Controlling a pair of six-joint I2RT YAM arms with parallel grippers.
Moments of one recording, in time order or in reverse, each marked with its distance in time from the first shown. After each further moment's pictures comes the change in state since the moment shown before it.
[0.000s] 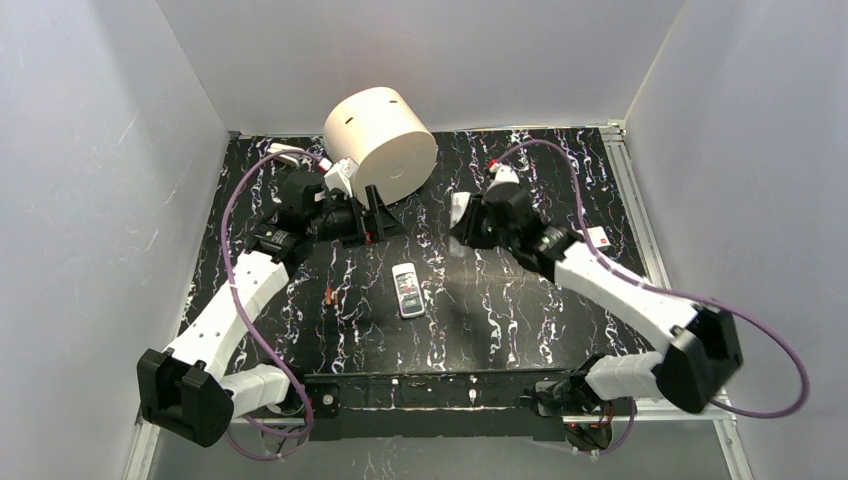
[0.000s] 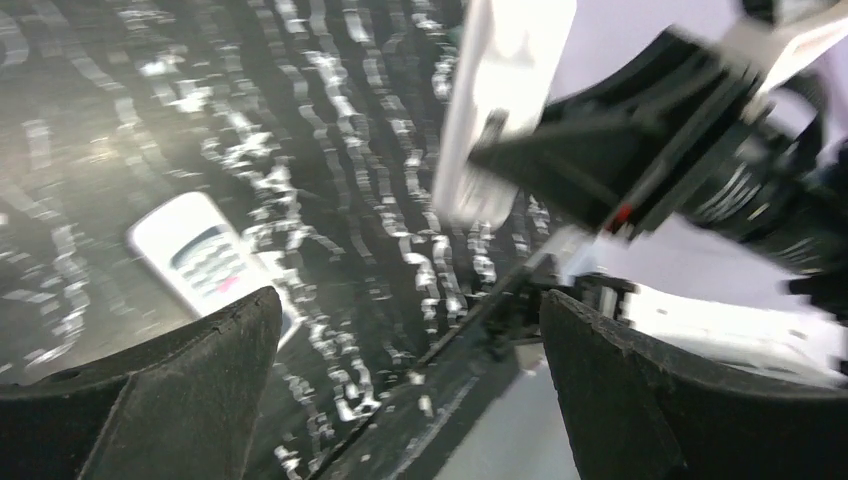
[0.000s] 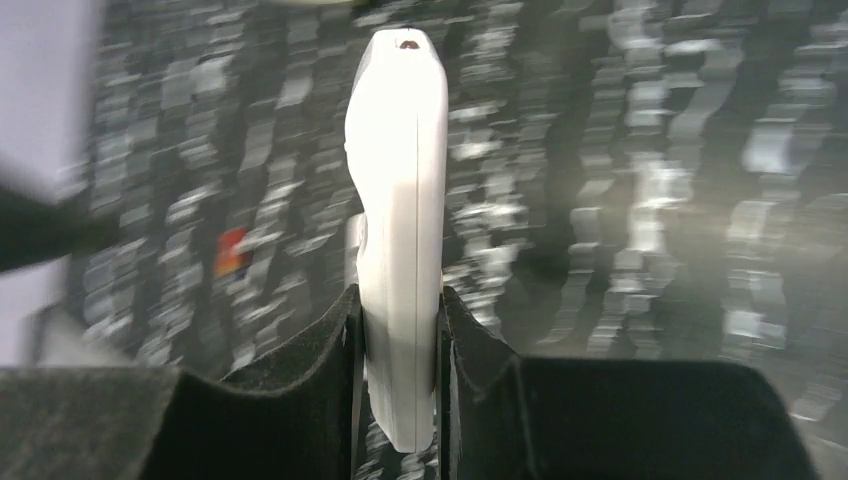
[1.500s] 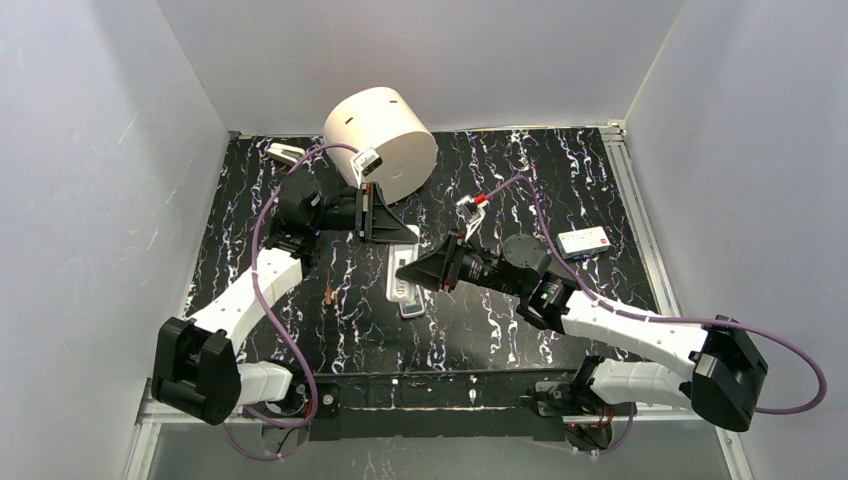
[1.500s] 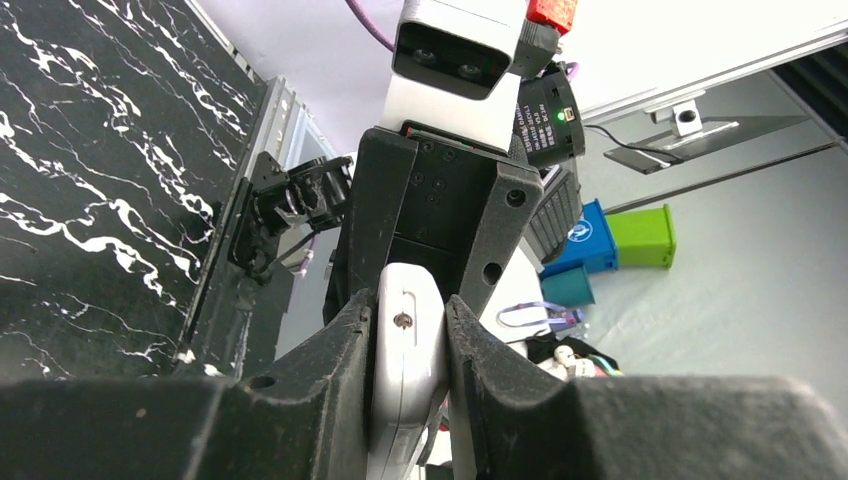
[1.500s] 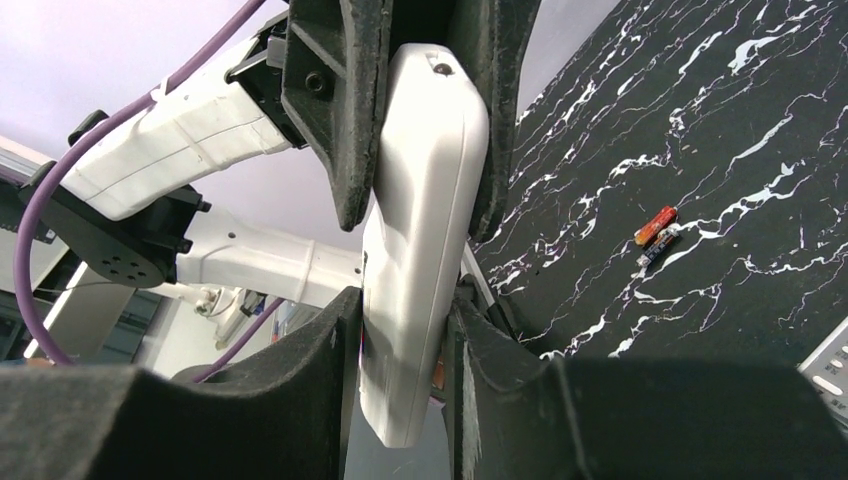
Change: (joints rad) left arm -0.003 0.108 -0.105 0.809 0.618 -0.597; right arm 0.214 -0.103 -0.264 0.710 -0.303 0.210
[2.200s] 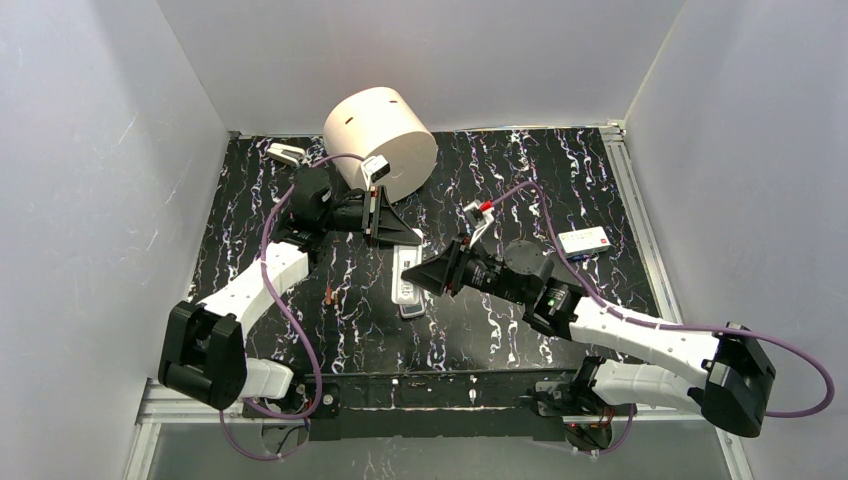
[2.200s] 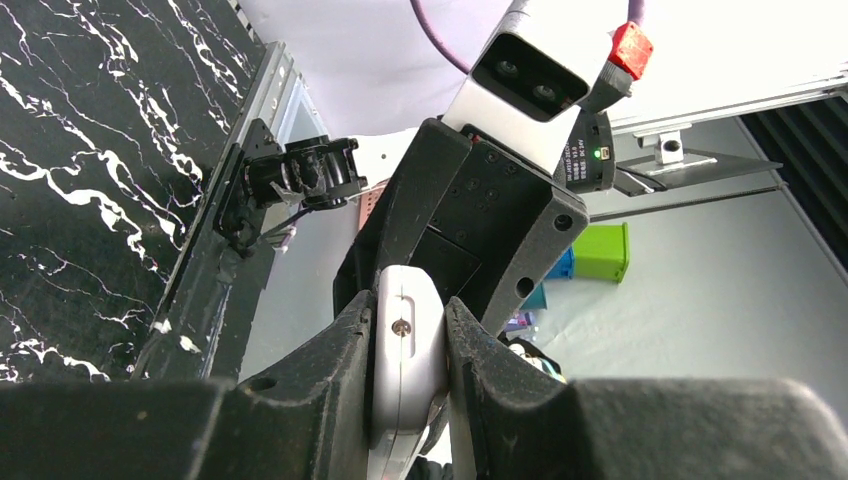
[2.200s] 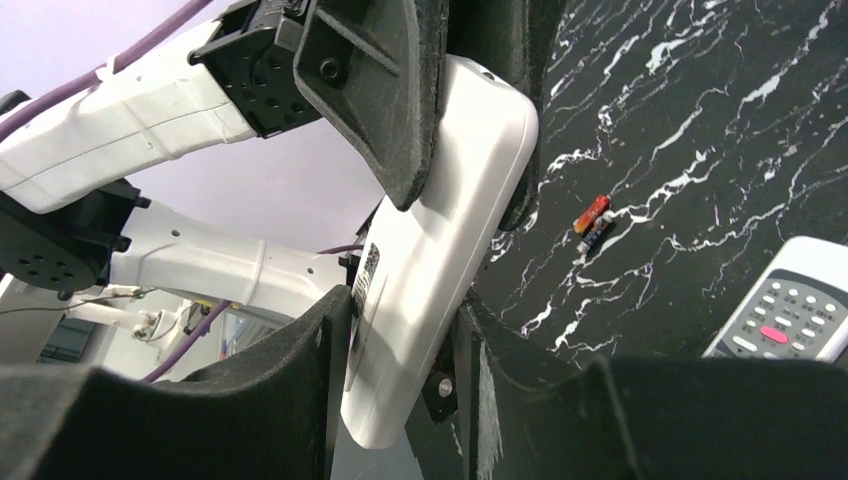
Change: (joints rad) left arm -0.004 0.073 0.007 -0.094 0.013 0.006; right arm 0.037 -0.060 -0.010 -0.128 0.114 -0.068
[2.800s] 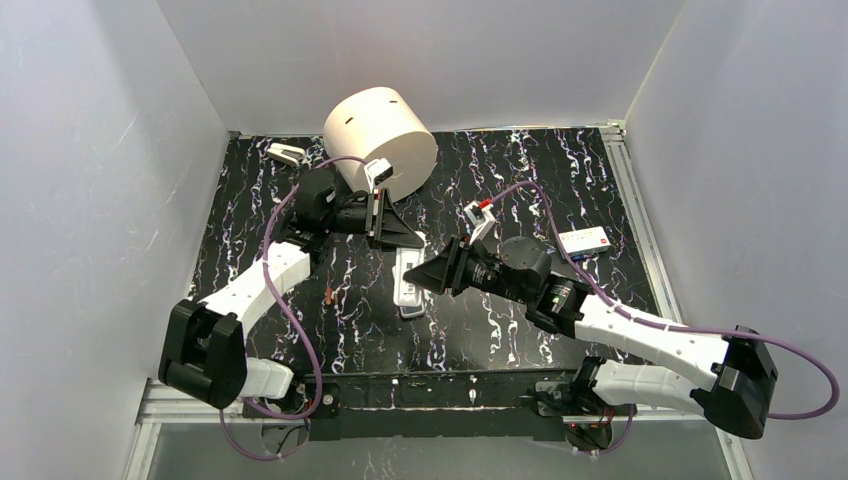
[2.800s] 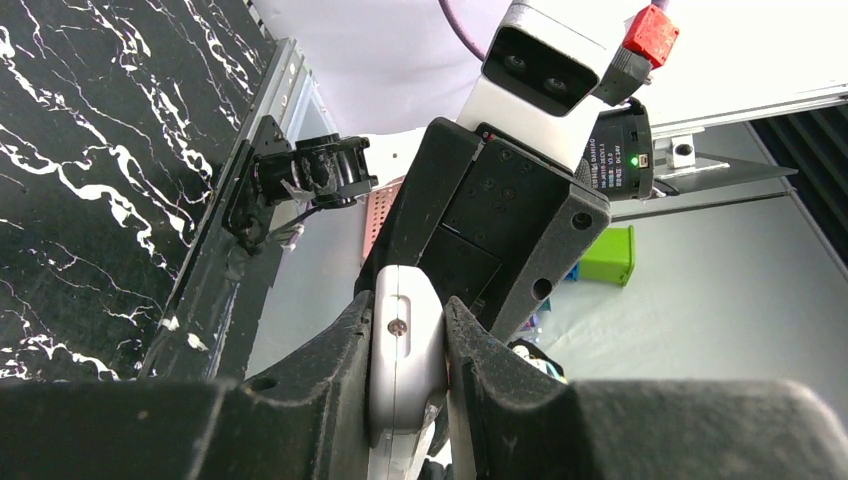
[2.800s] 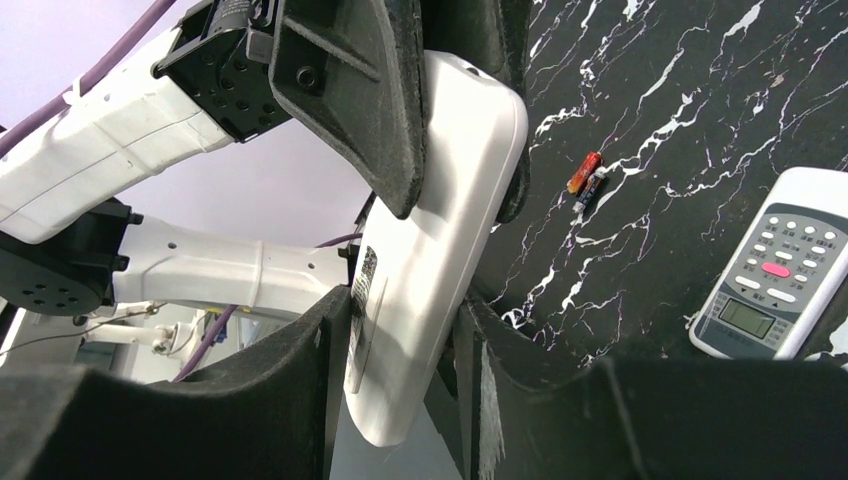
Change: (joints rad) left arm -0.017 0.008 0.000 -0.046 -0.016 0.043; right arm 0.006 -0.023 0.052 -0.163 0.033 0.081
